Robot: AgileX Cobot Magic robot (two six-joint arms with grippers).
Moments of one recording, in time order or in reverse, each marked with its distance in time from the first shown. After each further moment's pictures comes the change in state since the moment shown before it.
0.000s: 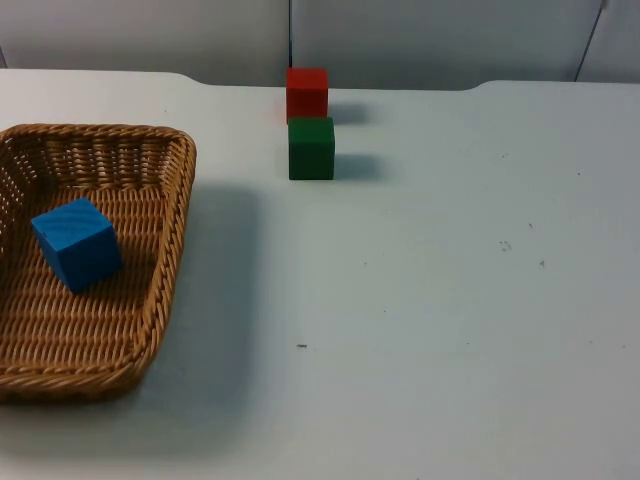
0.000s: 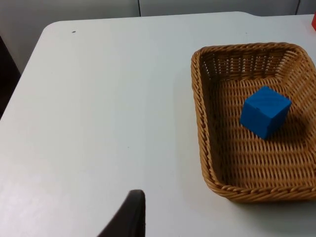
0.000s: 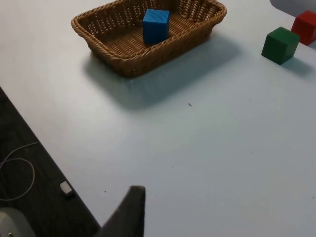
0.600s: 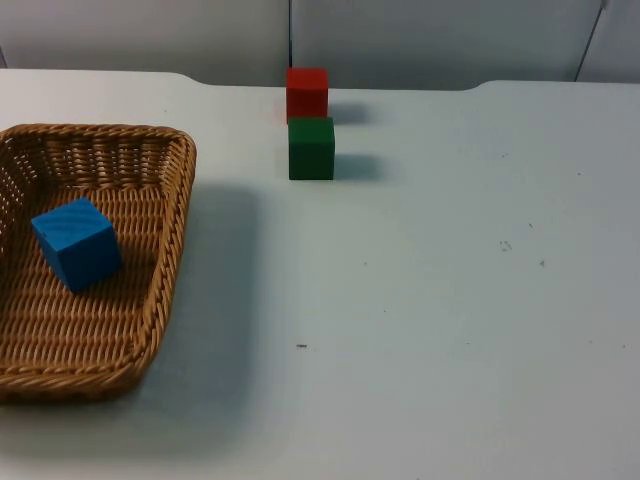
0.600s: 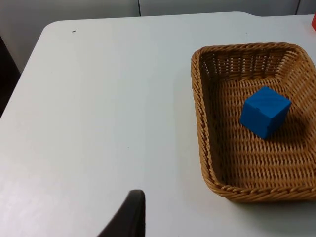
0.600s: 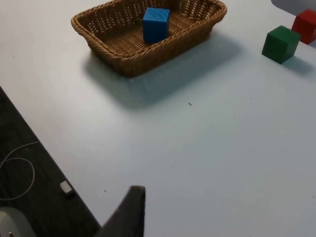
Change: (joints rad) right arm 0.000 0.000 0.005 0.000 -0.002 0.000; left arm 0.000 0.000 0.000 0.000 0.000 0.000
